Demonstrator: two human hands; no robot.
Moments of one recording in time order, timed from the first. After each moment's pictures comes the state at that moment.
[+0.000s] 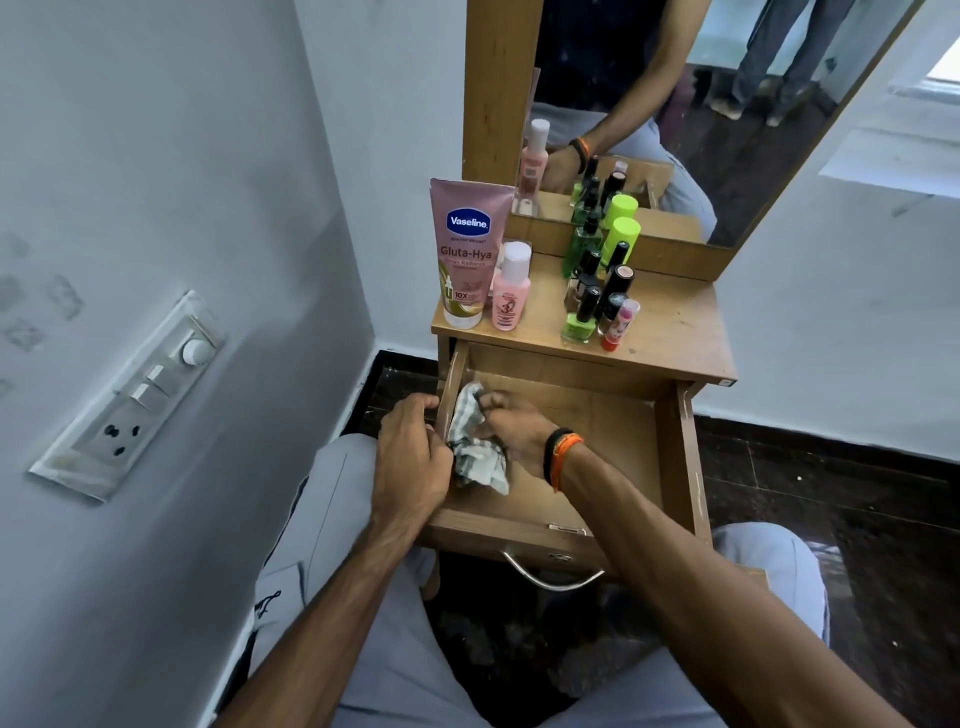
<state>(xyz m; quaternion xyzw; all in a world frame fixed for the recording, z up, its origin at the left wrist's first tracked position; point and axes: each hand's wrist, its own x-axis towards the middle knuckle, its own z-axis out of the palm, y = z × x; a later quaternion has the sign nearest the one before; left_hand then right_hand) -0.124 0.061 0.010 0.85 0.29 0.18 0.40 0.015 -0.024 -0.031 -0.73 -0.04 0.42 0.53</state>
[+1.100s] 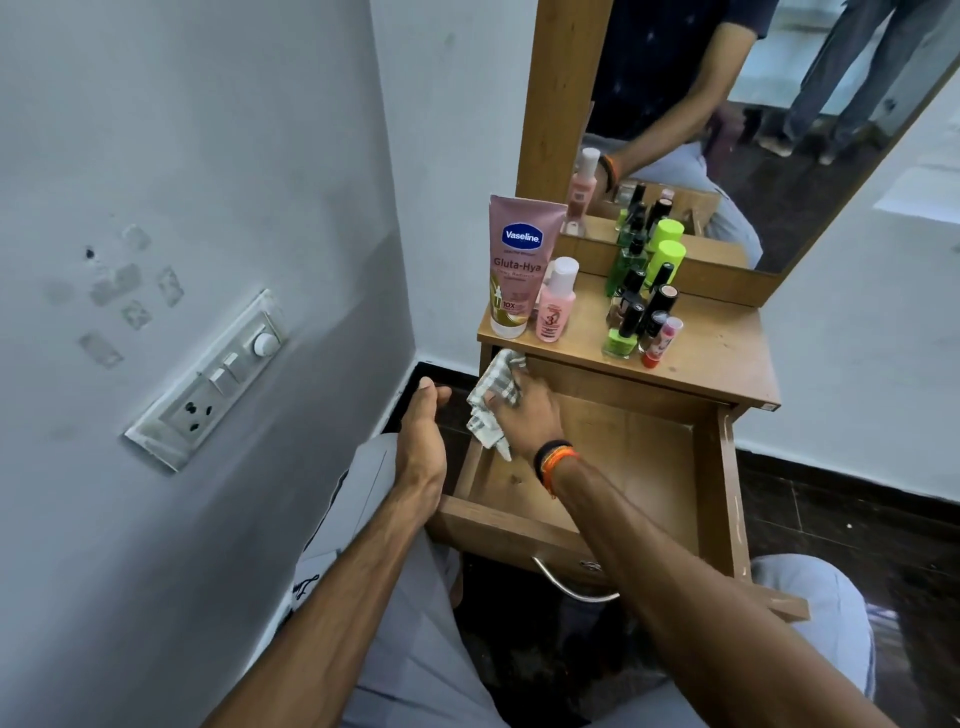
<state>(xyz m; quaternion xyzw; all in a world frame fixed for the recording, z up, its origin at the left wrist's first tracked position) -0.119 0.085 -0.003 0.57 0.37 0.23 0.70 -0.011 0.004 -0.004 -0.87 -0.17 0.19 0.43</state>
